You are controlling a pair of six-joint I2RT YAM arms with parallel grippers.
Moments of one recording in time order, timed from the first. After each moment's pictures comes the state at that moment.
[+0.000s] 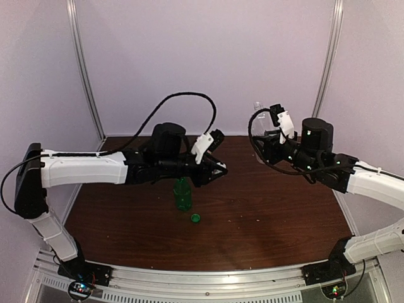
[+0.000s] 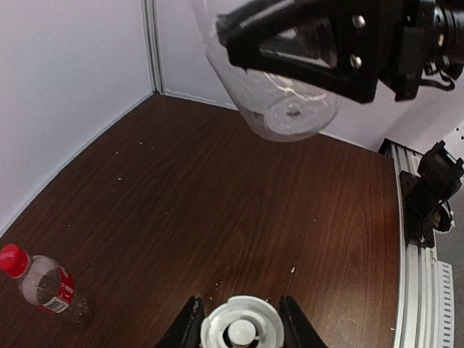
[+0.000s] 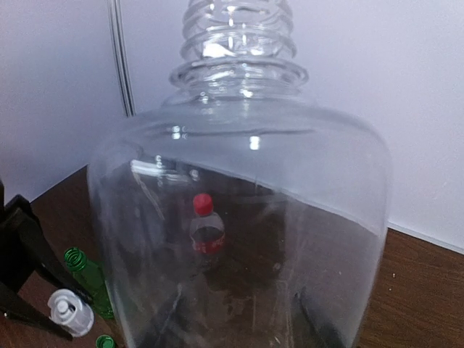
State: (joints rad) left arm -0.95 1.64 1.22 0.06 0.25 0.03; right arm 0.72 1.13 0.89 0.06 0.15 0.04
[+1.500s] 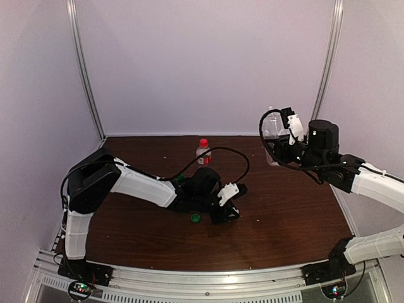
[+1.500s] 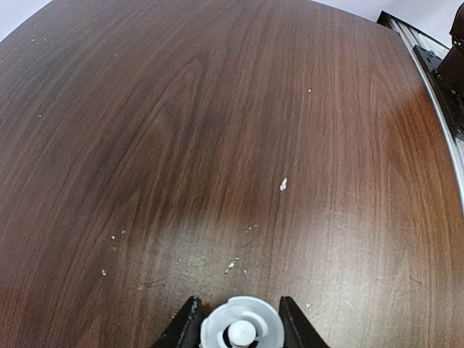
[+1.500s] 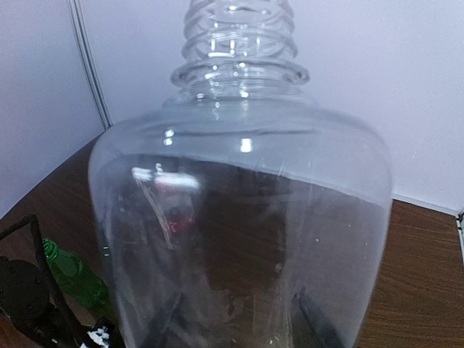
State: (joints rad) left arm -1.04 2.13 1.29 0.17 0.32 0.13; right arm 0.61 1.08 0.86 -0.03 0.14 0.11
